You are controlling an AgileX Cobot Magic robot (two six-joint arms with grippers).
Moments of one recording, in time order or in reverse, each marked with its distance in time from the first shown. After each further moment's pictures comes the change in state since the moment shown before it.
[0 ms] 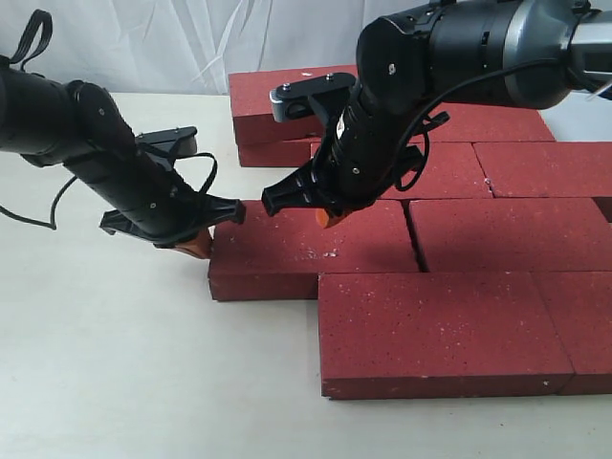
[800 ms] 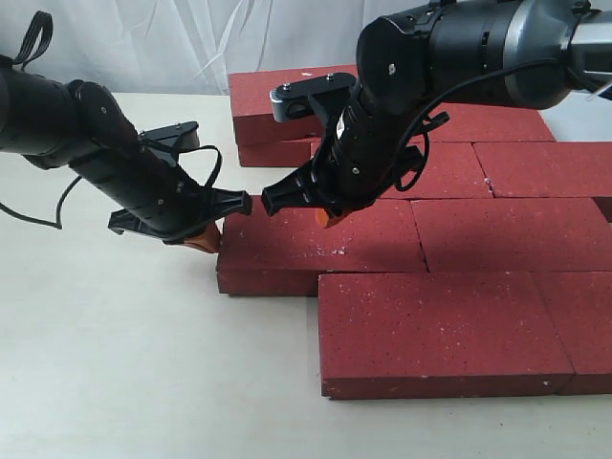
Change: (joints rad) left arm -0.008 0.000 0.000 -0.072 -0.035 0.007; right arm 0.000 0.000 0.000 0.002 0.000 0.003
